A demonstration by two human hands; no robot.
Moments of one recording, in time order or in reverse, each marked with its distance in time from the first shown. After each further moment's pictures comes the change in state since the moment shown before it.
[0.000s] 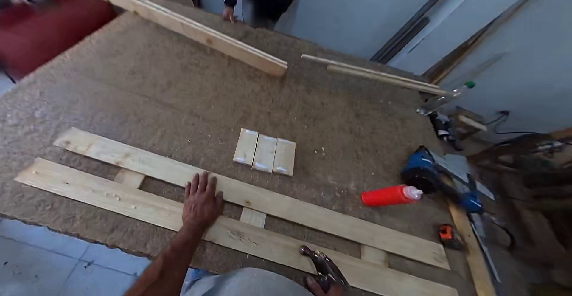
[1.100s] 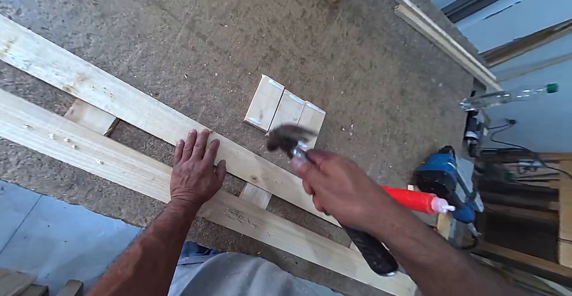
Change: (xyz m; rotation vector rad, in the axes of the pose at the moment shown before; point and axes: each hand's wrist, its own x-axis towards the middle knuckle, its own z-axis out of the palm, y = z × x) left_hand 0.002 -0.004 0.011 -0.062 0.054 -0.036; right_hand 0.048 -0.337 -0.044 -0.549 -0.327 -0.278
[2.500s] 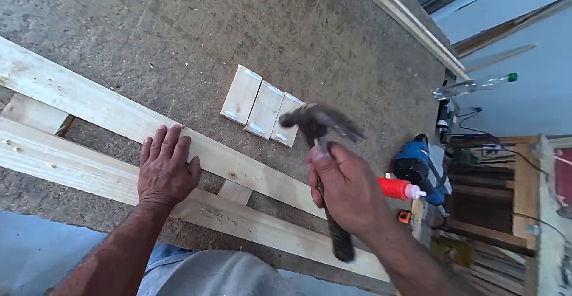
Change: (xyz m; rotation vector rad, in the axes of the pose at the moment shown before) left_hand 0.003 0.000 -0.002 -0.037 0.015 -0.009; right_hand -0.011 0.055 0.000 0.225 0.352 -0.097
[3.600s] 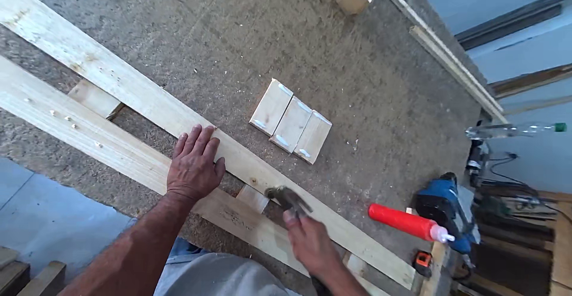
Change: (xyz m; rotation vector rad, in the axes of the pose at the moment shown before) left_hand 0.004 -0.005 0.004 0.002 0.024 0.007; right_hand -0.009 0.077 0.096 -0.123 -0.266 0.059
